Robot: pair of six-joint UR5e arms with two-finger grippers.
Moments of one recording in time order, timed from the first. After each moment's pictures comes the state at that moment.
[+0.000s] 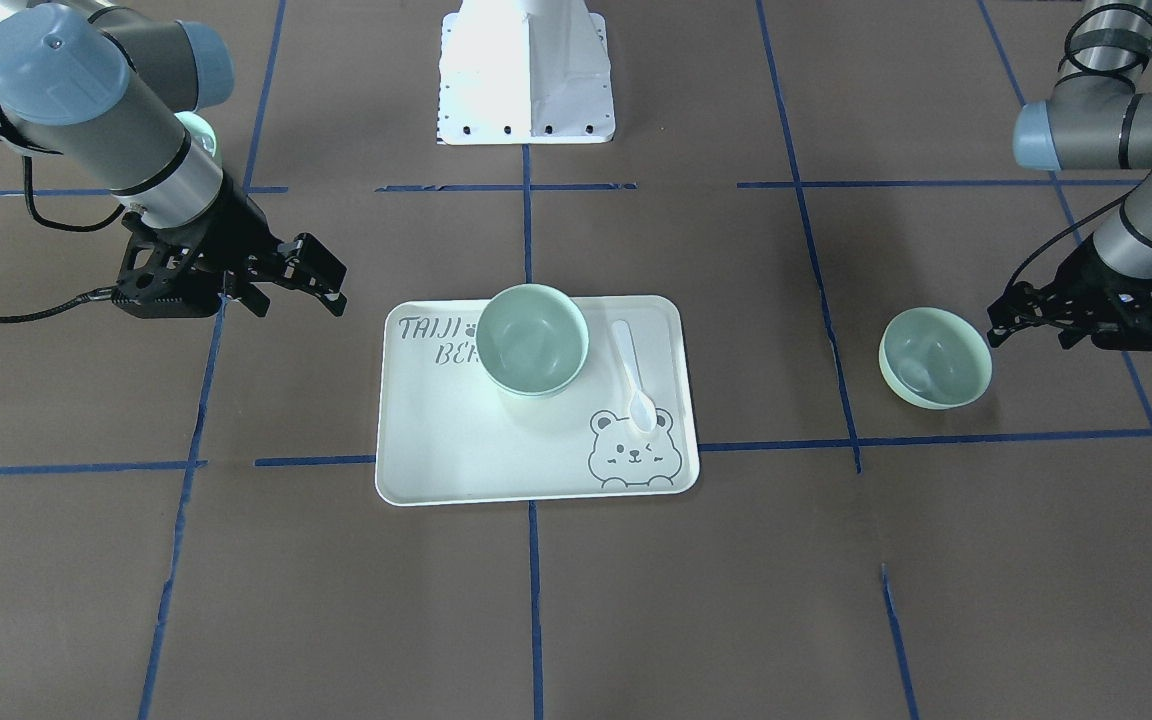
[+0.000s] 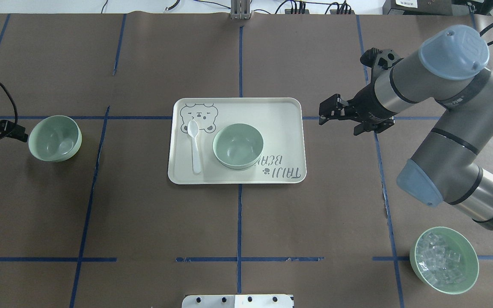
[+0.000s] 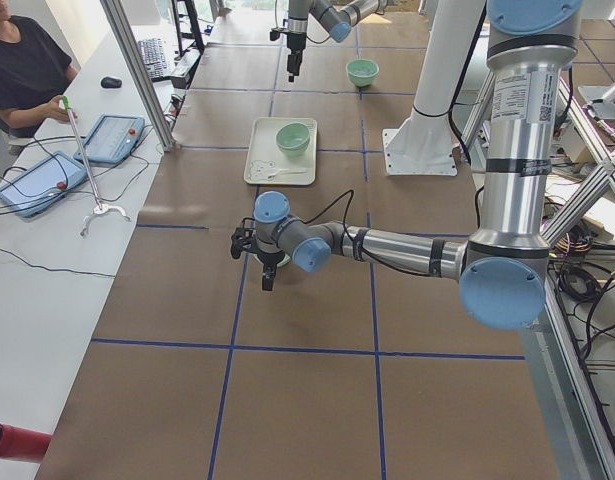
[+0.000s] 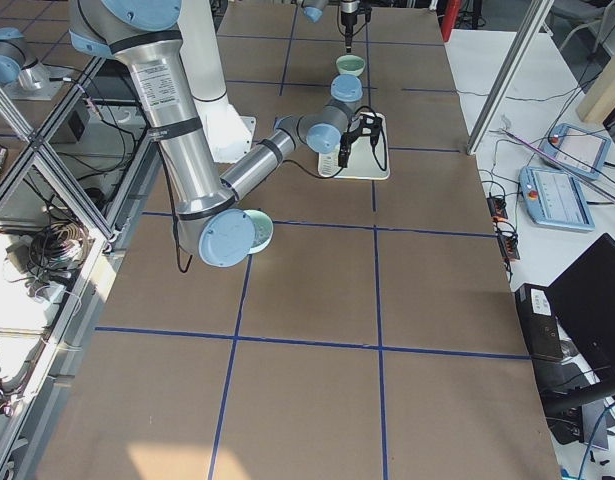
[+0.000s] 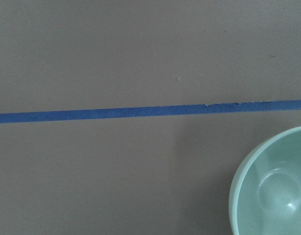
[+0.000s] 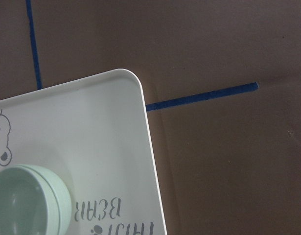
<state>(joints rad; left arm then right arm) -1.04 -1.60 -1.59 -2.12 -2.17 -0.70 0.81 -1.21 1.86 -1.30 2.15 1.29</state>
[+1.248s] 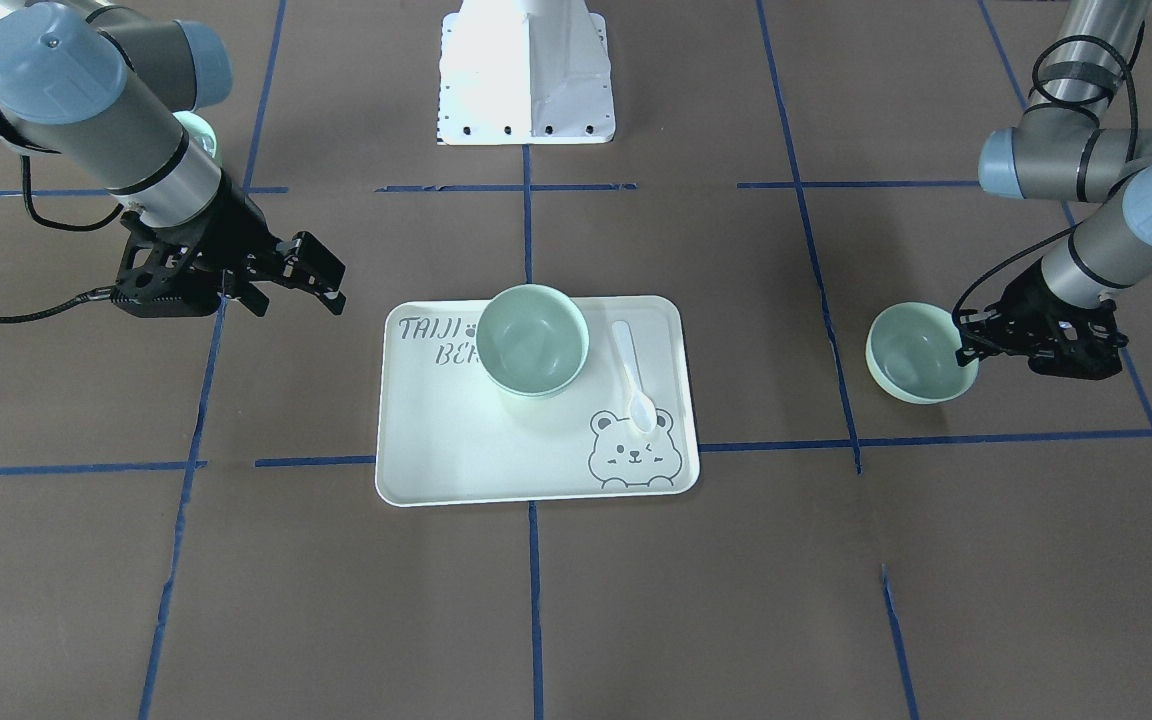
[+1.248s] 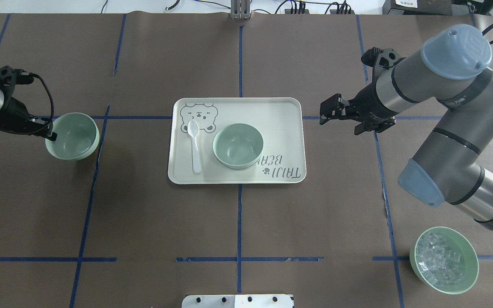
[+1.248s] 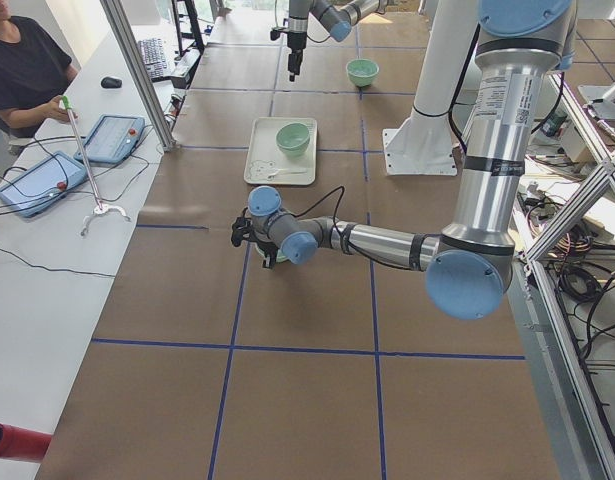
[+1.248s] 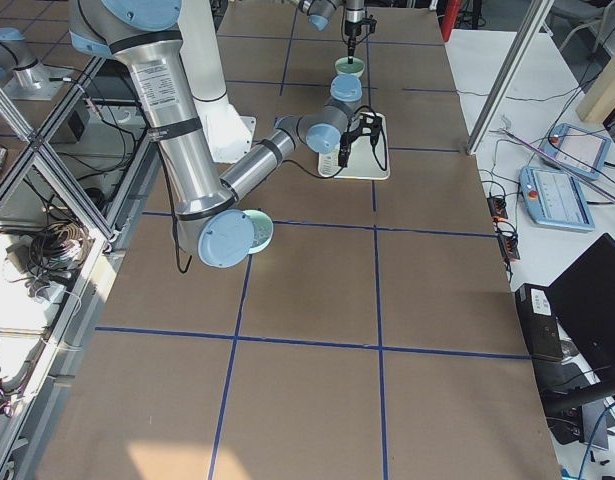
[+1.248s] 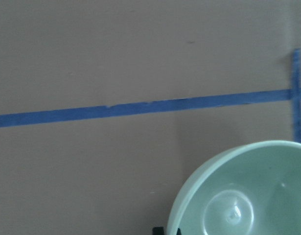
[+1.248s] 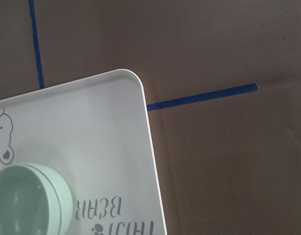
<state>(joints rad) -0.99 -1.75 -1.59 -2.10 -2.32 -0.83 0.81 -1.22 1.87 -1.30 2.16 1.29</state>
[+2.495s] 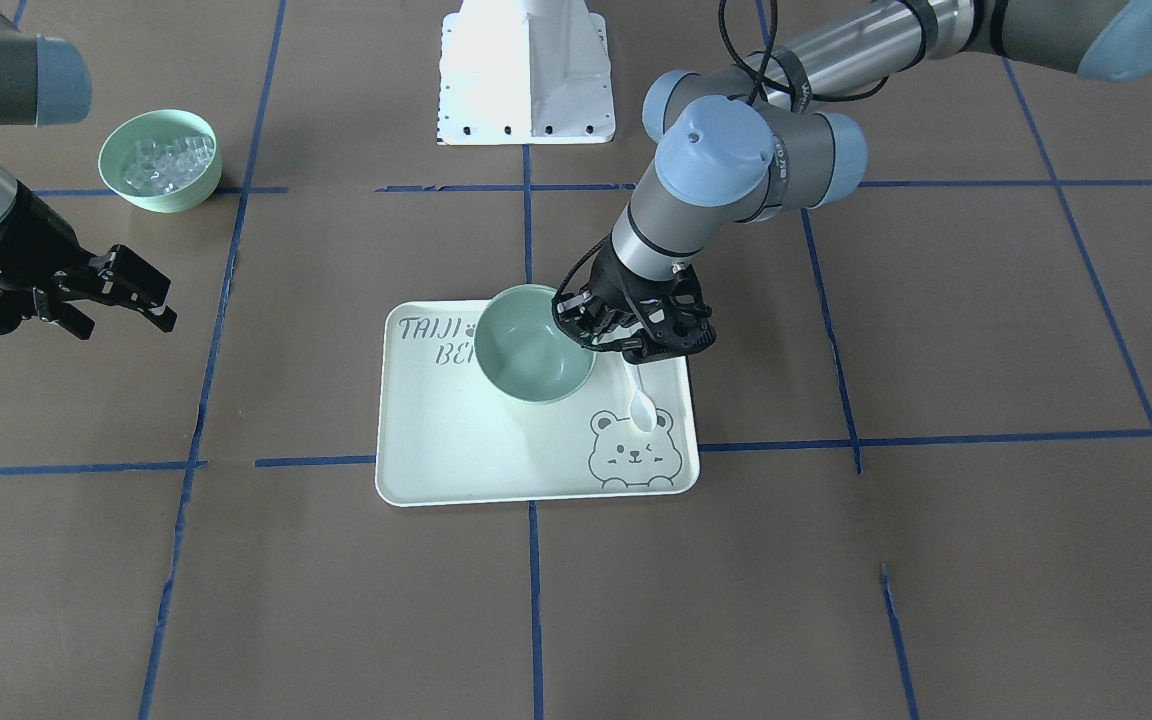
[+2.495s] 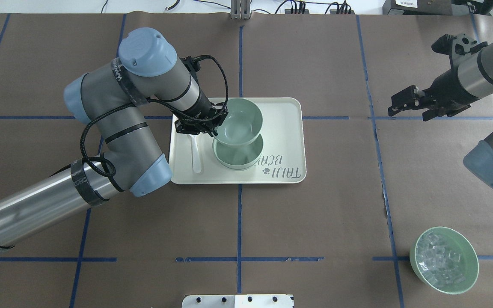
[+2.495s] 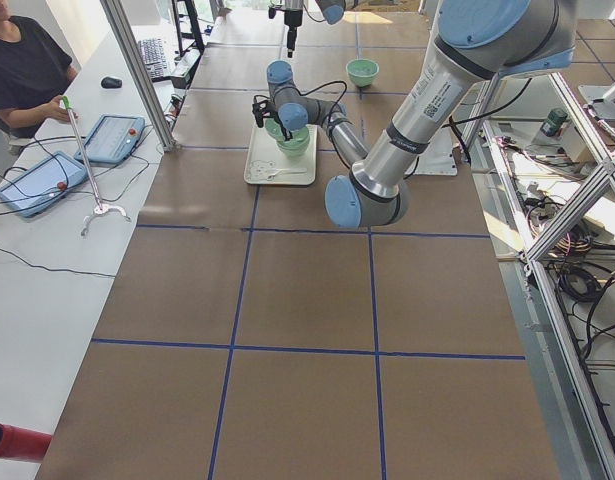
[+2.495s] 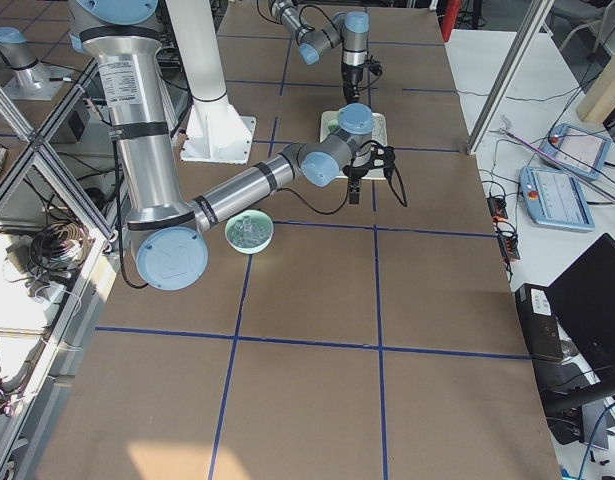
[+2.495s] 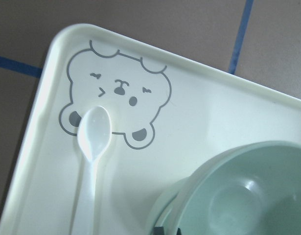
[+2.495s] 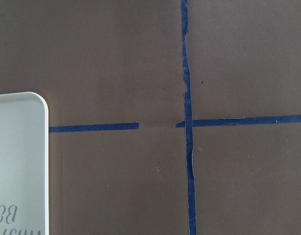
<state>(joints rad) -0.67 -2.33 -1.52 -1.81 -2.11 -1.48 1.00 -1.40 1.88 -1.30 2.25 0.95</state>
